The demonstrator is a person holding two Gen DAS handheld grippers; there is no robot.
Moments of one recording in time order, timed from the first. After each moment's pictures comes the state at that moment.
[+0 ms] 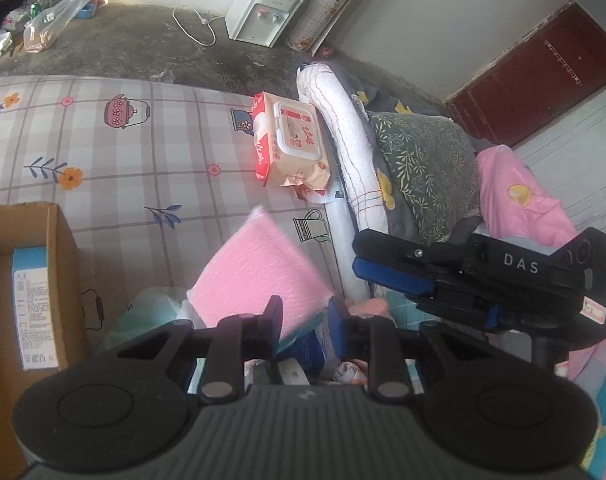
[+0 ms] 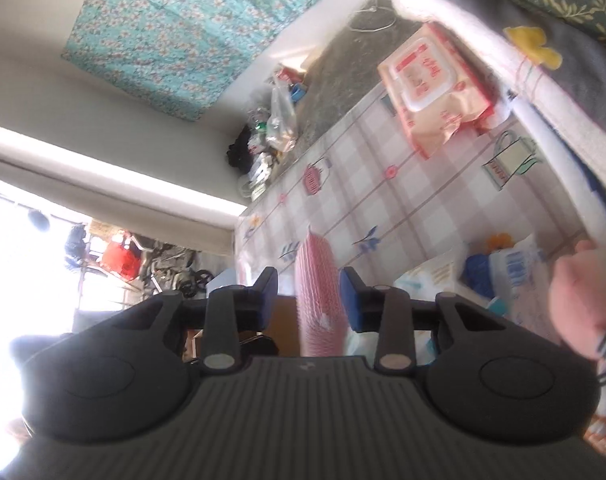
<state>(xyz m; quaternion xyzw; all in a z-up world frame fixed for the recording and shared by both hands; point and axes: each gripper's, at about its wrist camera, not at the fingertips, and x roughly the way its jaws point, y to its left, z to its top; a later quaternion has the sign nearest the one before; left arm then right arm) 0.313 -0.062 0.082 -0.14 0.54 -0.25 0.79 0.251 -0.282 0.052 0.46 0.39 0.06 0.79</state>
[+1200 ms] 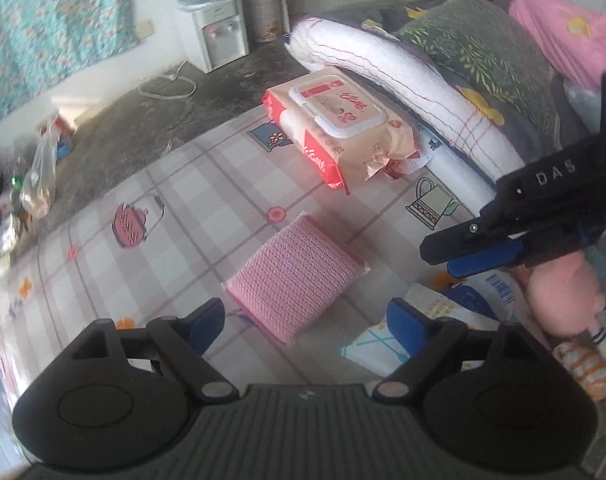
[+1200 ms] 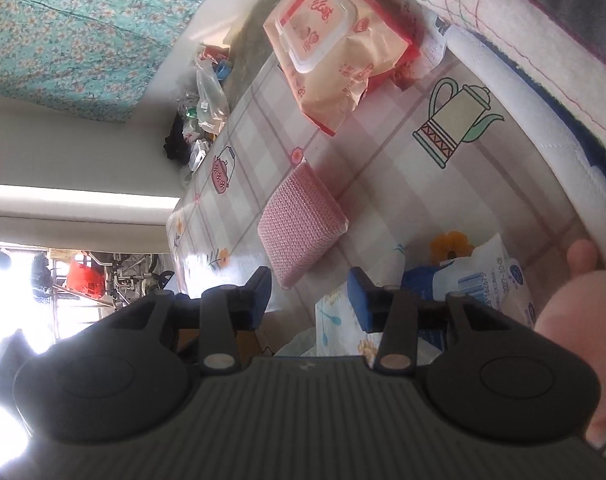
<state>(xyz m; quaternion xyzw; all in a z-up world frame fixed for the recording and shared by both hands) 0.406 -0.149 -0.016 0.24 0.47 -0.27 0.80 0.315 -0.335 -0.077 0.52 0.46 -0.02 0.71</state>
